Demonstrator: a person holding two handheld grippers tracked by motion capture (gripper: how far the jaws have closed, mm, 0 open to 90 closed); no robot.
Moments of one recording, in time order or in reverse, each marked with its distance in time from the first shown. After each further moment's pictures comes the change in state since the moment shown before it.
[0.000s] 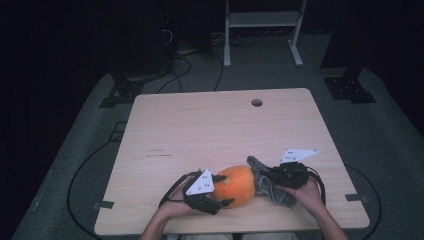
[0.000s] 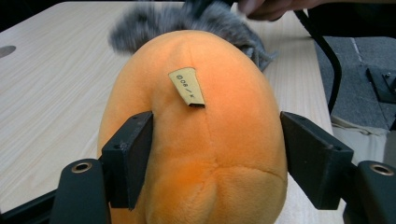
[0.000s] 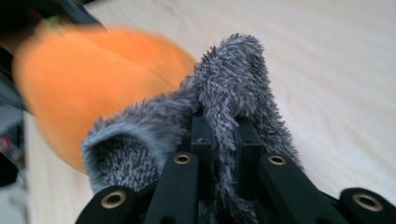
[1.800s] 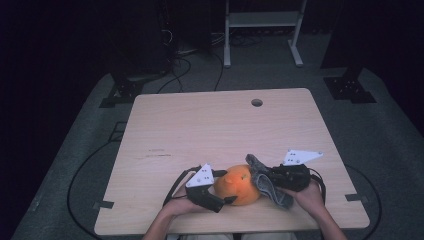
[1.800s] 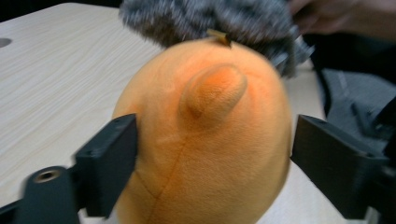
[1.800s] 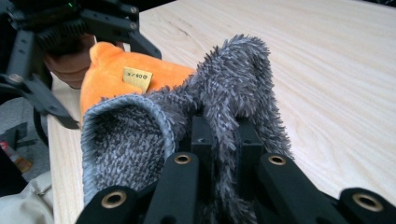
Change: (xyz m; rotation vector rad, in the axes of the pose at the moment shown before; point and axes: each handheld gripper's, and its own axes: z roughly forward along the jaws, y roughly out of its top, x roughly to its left) left arm 0.009 -0.003 0.009 -0.063 -0.010 -0.105; right arm 0.019 0.010 -0.012 -0.064 0.003 -0.063
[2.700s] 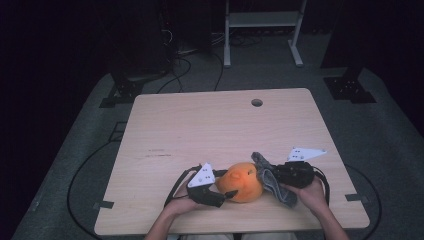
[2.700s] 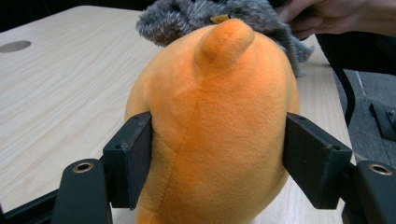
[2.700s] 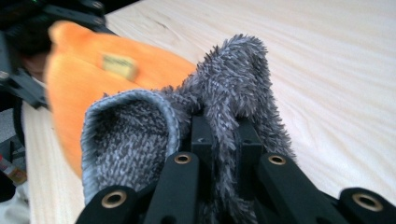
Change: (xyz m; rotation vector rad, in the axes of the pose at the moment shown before) left arm 0.003 -0.002 0.003 -0.006 0.036 0.007; right arm -0.022 -0.013 -0.001 0.017 -0.032 0.082
